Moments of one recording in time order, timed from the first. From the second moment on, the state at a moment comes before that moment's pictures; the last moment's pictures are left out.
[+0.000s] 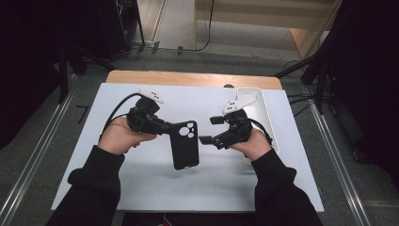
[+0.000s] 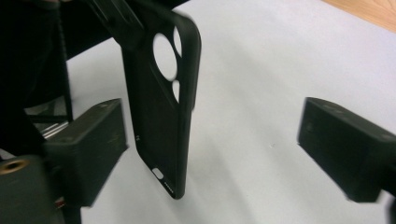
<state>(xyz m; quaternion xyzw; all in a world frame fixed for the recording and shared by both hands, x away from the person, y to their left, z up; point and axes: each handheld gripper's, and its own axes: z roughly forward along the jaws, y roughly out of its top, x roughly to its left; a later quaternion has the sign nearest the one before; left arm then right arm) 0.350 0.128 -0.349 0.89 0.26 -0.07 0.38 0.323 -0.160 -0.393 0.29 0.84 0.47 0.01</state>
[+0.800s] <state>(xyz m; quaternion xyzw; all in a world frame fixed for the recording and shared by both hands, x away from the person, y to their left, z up) 0.353 0.138 -0.345 0.85 0.35 0.00 0.39 0.311 -0.145 -0.423 0.36 0.81 0.46 0.06</state>
